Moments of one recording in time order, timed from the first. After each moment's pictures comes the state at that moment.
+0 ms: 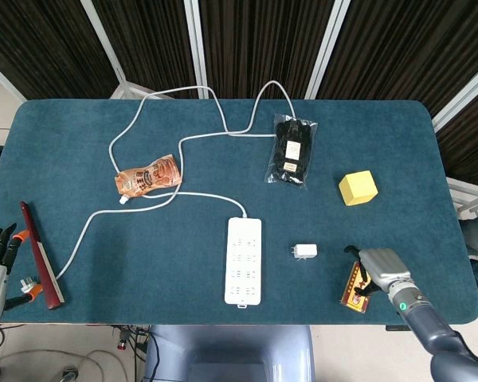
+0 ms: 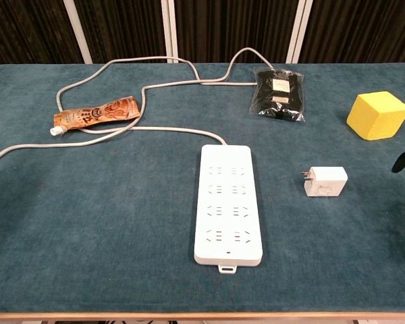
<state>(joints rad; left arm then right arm) -0.02 -1.11 -0.03 -1.77 1.50 1.54 0.23 0.63 -1.00 0.00 -1.95 -0.75 0.79 -0.44</state>
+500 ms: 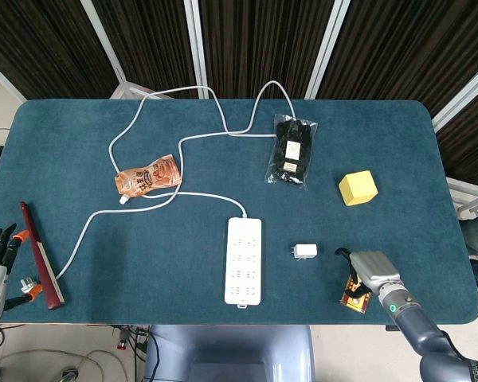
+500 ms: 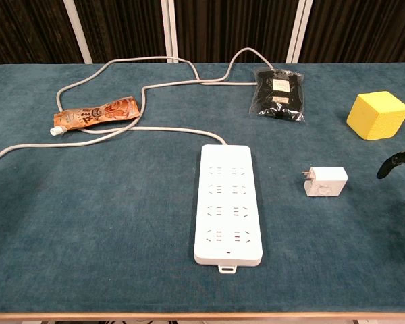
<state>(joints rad) -0.02 -1.11 -0.03 -1.77 1.50 1.55 0.24 0.65 -1.04 -0.02 -1.95 -0.75 0.82 -0.42</state>
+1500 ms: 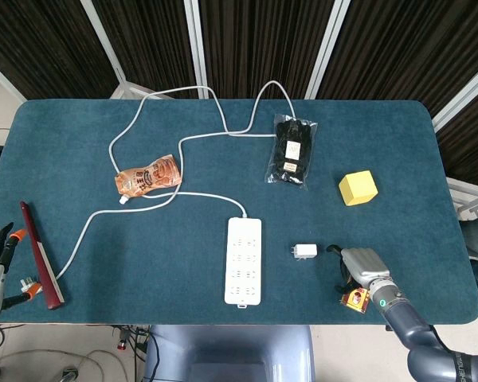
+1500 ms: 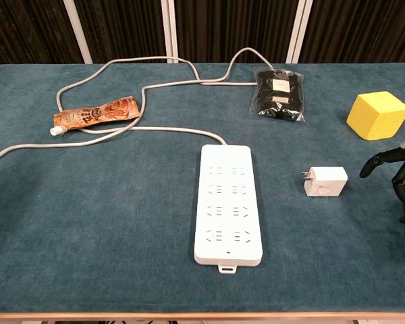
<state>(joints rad) -0.02 -1.10 -0.03 -1.77 1.49 1.55 0.23 0.69 -1.11 -0.02 -1.92 -0.72 0.84 -0.38</state>
